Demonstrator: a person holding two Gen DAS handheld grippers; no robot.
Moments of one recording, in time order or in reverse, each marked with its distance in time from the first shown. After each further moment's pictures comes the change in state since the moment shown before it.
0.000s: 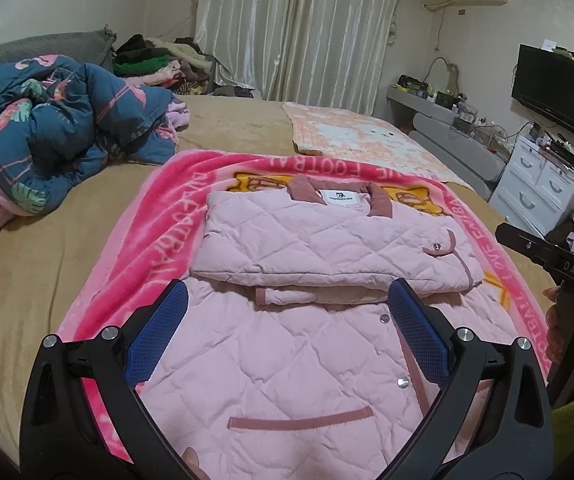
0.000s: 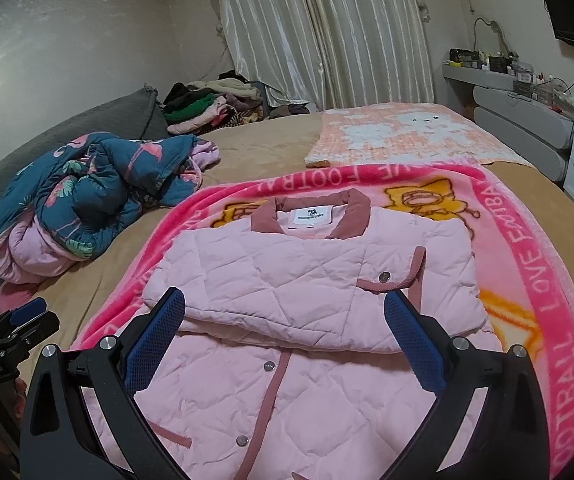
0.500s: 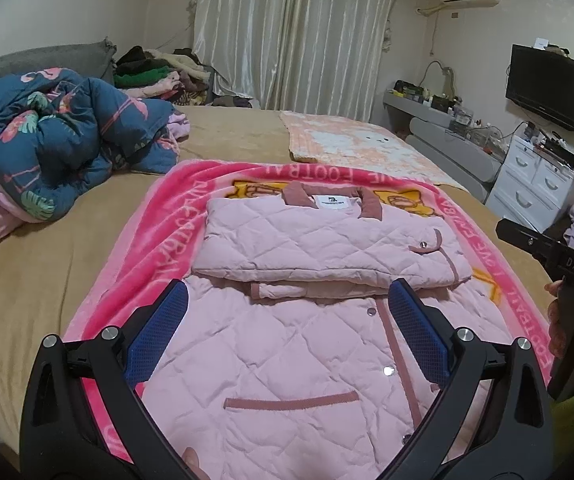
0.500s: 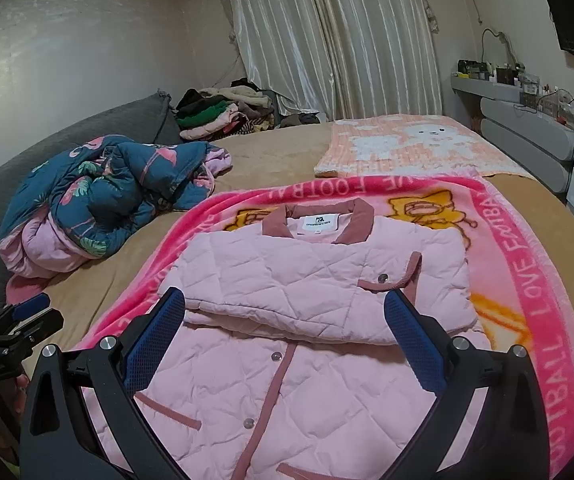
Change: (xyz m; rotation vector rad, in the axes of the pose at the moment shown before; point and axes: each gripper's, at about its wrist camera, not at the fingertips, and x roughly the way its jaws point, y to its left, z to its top) left arm -0.031 -0.017 -0.007 0.022 -0.026 0.010; right arm -0.038 0.007 -0.005 -0.029 -0.033 0.024
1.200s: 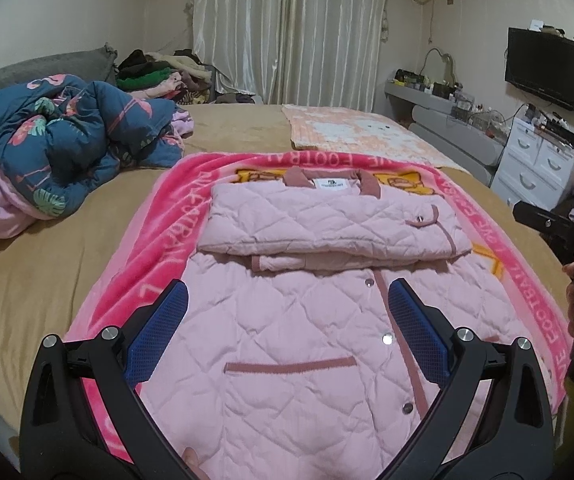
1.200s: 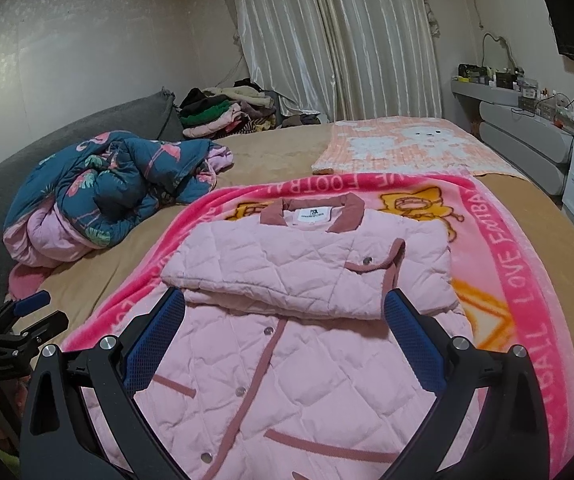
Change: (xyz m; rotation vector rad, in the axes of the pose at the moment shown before) left arm -0.020 -0.015 -0.030 0.042 0.024 0.042; right arm -0.037 -0.006 -0.022 -0.021 0.002 -0.003
